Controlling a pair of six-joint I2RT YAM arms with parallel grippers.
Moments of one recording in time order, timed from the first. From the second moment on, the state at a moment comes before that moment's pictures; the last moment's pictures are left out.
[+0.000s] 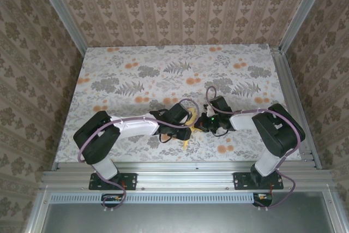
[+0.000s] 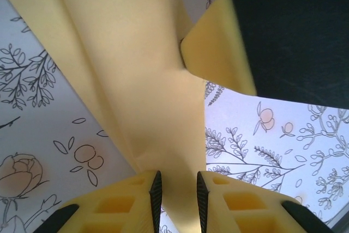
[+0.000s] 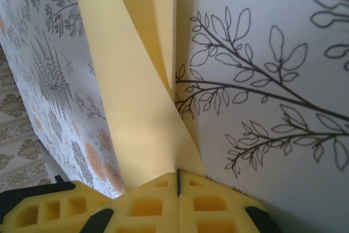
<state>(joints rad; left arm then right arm) -0.99 1.67 0.90 -0.31 0.18 -0.53 0.47 1.67 0.63 0.10 -0.58 0.86</state>
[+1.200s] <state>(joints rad) -0.97 1.68 0.87 -0.30 0.15 -0.53 0.48 1.49 0.63 -0.04 -0.51 0.80</state>
